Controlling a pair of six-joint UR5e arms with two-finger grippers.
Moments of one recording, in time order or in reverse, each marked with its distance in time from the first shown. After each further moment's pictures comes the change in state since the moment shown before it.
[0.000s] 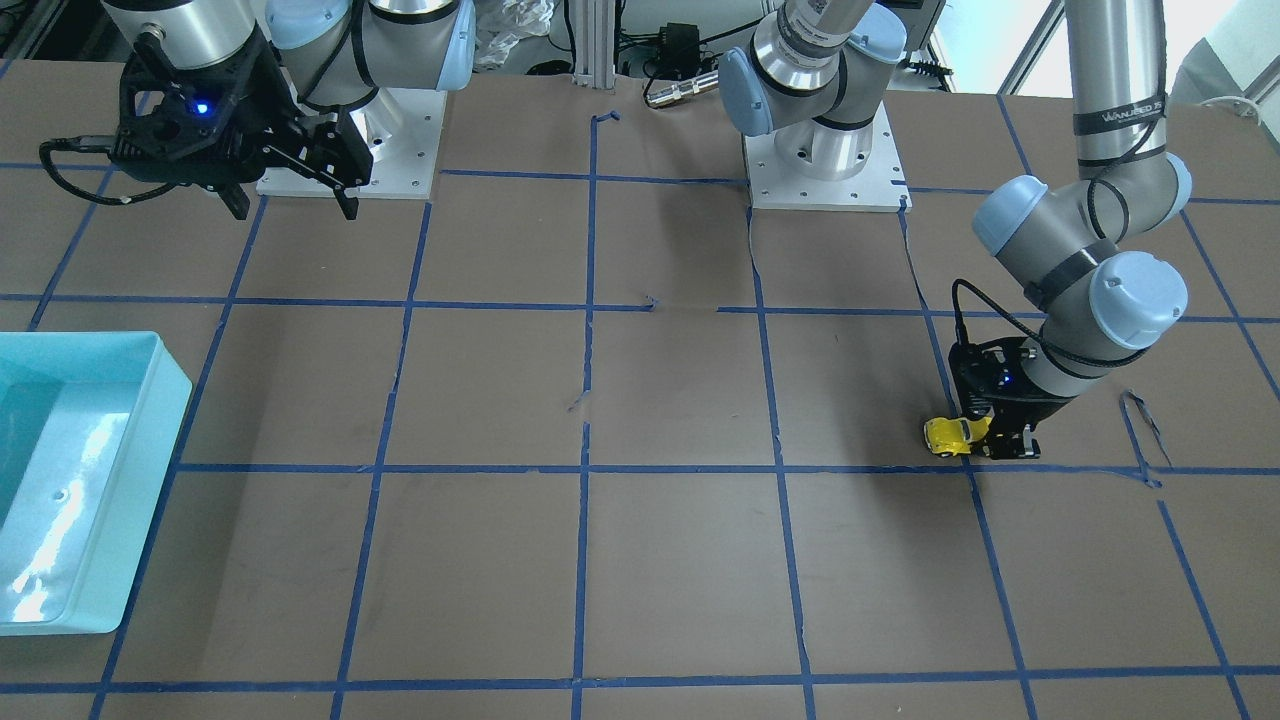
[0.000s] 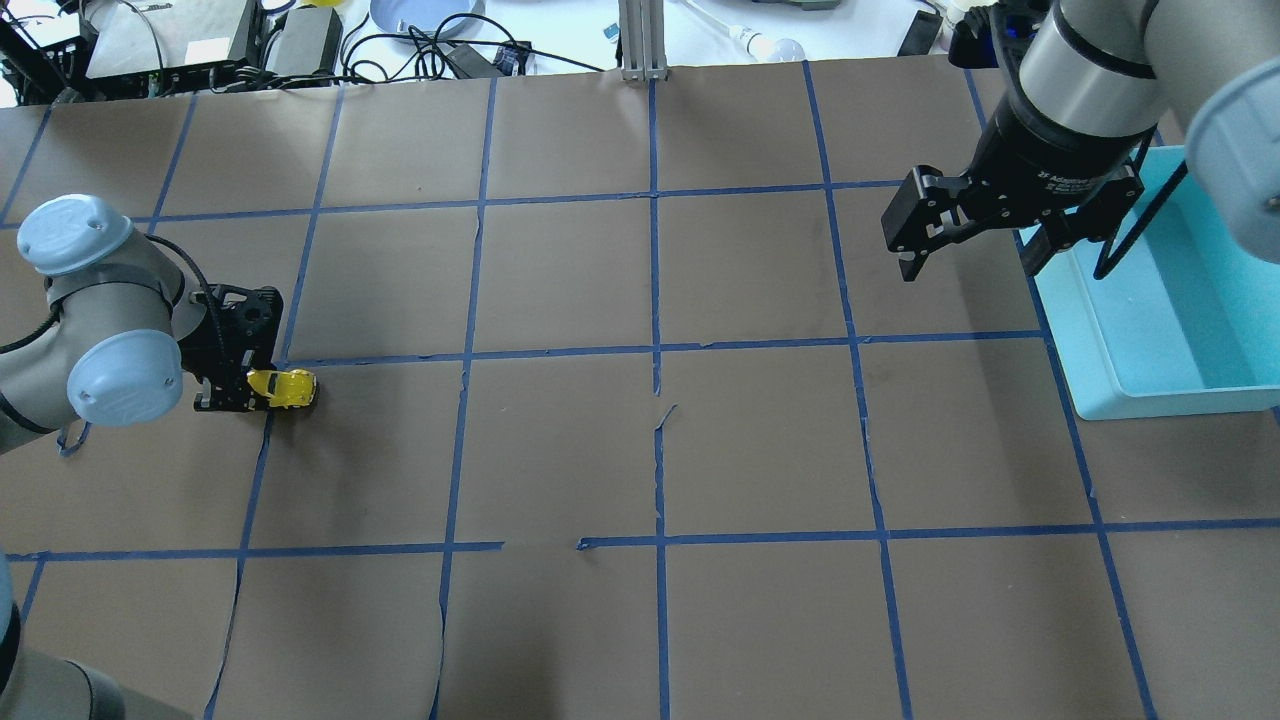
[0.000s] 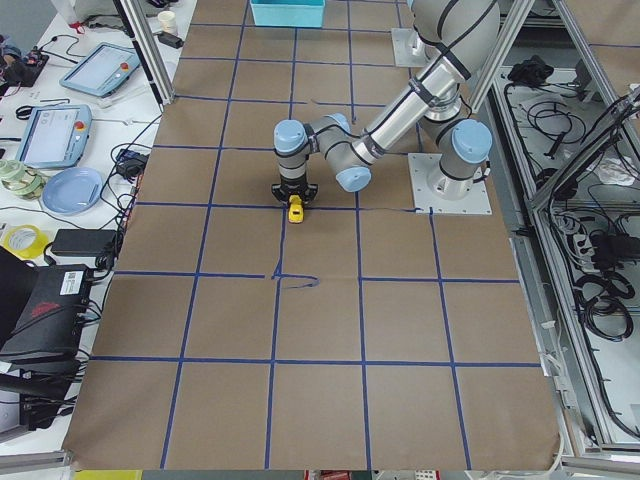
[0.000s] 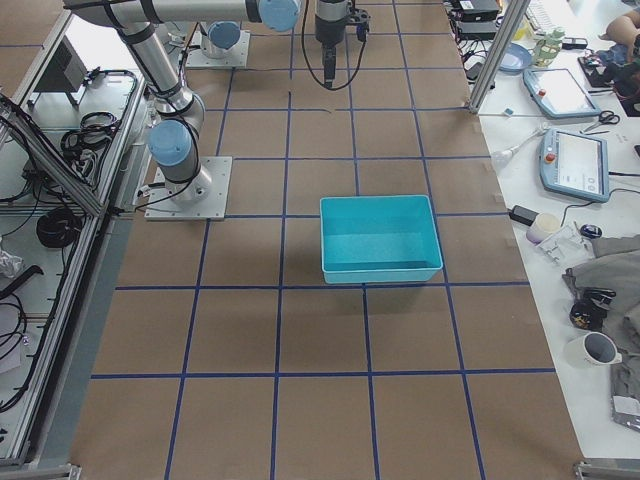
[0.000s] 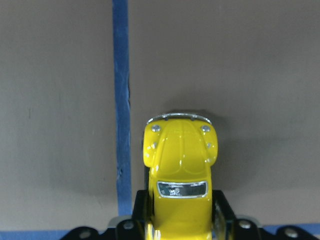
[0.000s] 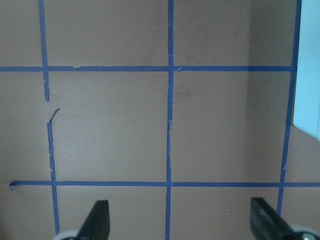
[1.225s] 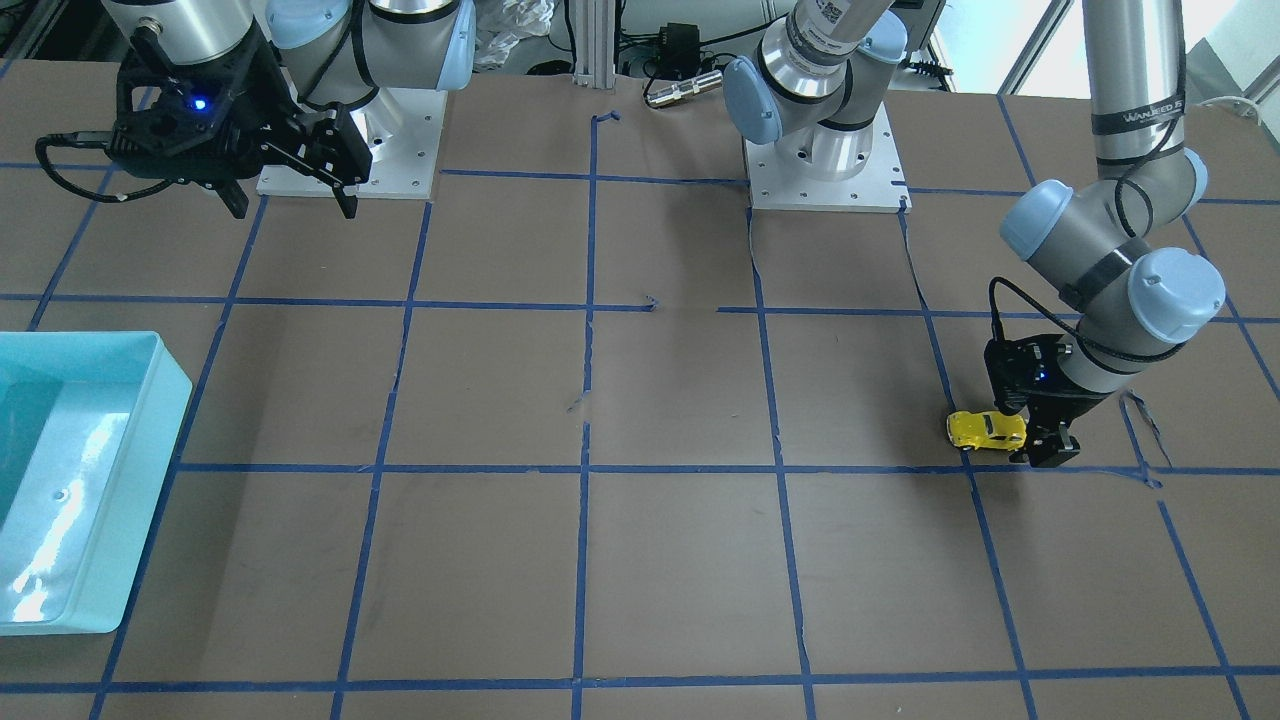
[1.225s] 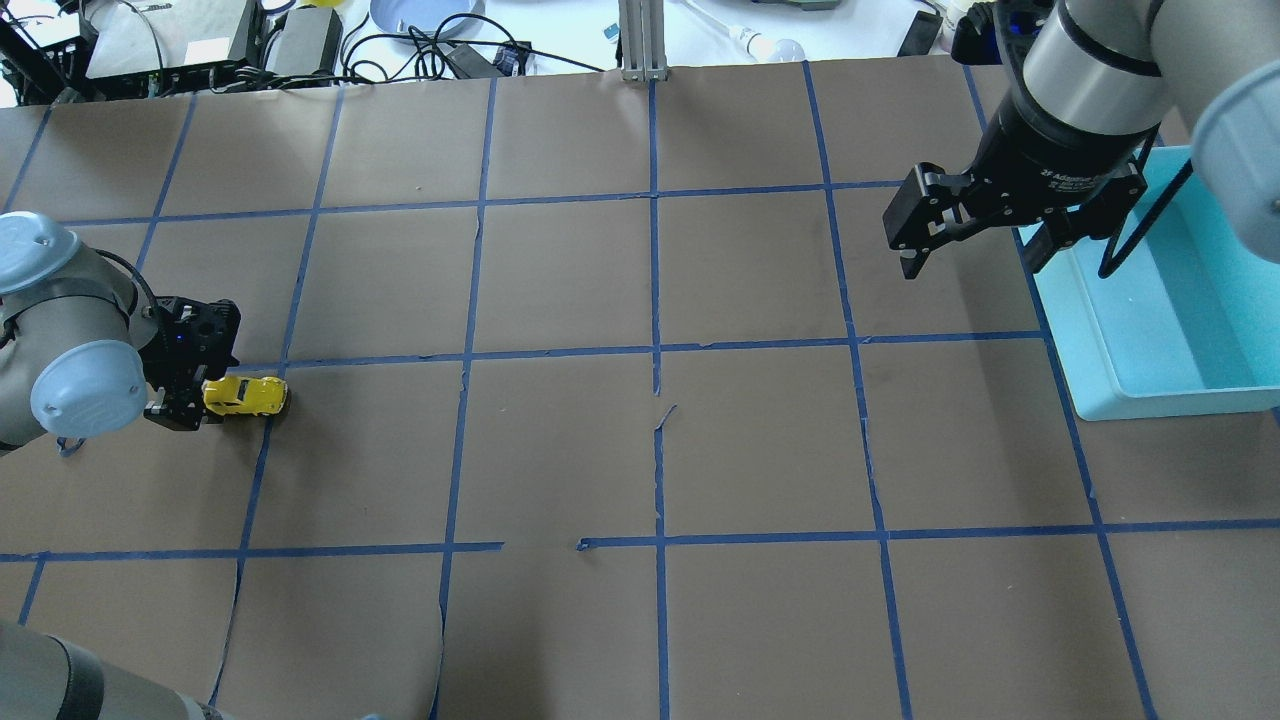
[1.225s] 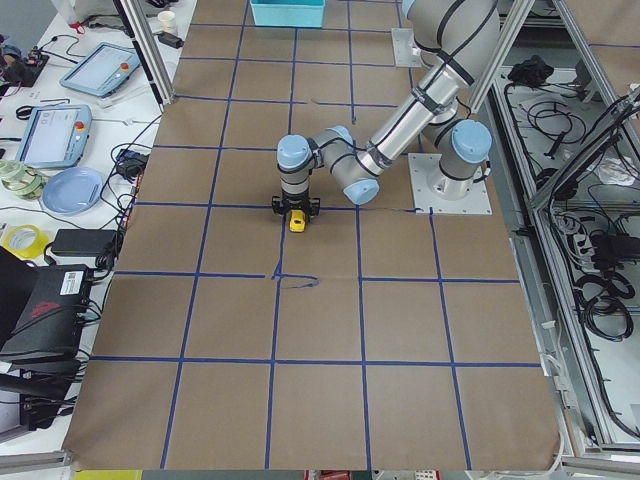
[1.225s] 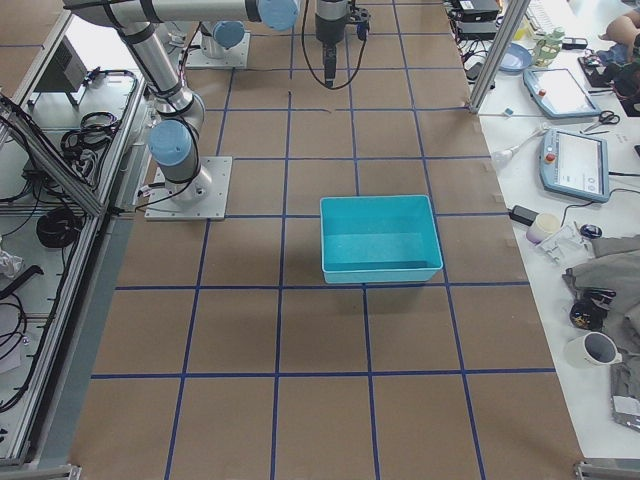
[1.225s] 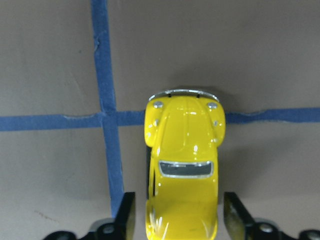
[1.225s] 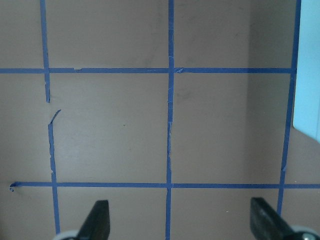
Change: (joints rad) left arm 0.069 -0.003 0.000 0.039 -0.001 0.103; right arm -0.001 0.000 -0.002 -0.003 0.001 -0.001
